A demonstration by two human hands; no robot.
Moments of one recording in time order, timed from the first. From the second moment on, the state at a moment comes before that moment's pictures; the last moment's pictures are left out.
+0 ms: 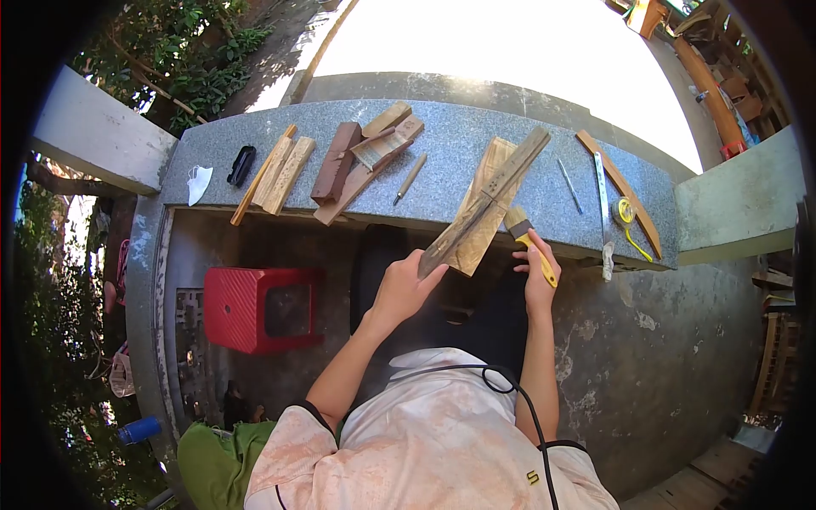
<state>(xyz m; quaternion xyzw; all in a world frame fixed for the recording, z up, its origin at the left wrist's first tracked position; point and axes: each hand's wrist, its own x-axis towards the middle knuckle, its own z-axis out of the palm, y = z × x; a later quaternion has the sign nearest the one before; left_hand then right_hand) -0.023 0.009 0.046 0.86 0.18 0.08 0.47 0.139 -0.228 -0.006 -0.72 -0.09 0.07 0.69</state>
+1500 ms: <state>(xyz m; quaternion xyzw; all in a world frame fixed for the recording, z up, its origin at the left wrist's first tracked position) -0.057 0.014 0.006 0.50 0.29 0.00 0.82 0.142 -0.153 0.132 -0.85 -0.48 0.09 0.20</state>
